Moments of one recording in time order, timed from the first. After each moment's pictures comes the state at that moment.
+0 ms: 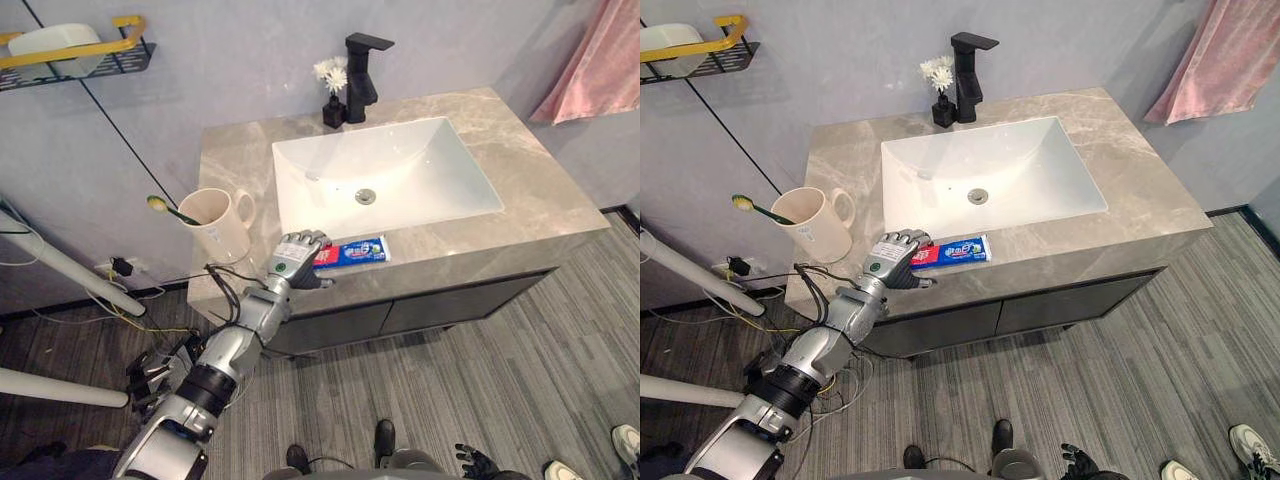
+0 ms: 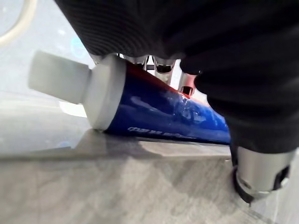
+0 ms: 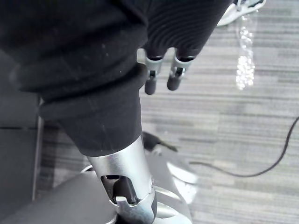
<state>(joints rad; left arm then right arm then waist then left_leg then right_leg) -0.33 0.33 -0.37 0.23 0.98 -0.09 0.22 0.11 -0.26 0.06 1.11 -0.11 -0.09 0.11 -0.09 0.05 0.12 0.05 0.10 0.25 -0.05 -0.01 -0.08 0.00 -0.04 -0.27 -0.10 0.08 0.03</state>
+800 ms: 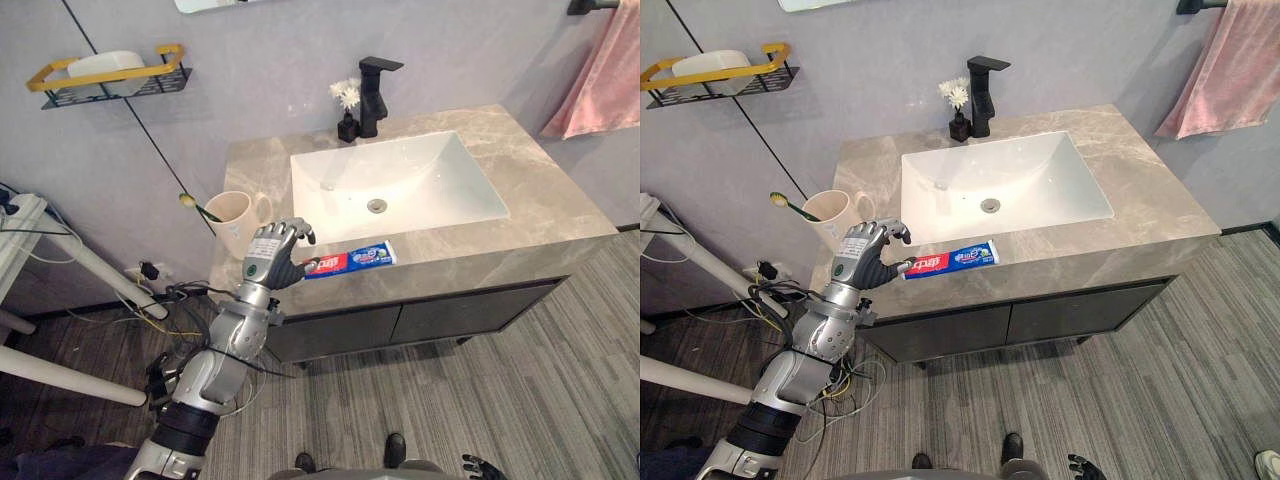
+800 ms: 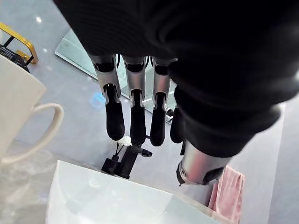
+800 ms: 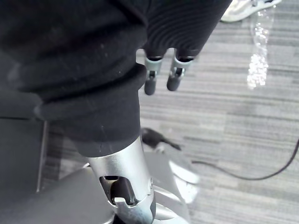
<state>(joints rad) -0.15 0.32 -0.22 -0.09 0.79 -0.17 0.25 0.16 -0.29 0.06 1.08 -0.11 -0.09 0.13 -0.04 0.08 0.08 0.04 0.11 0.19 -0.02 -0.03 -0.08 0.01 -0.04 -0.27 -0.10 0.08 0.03</state>
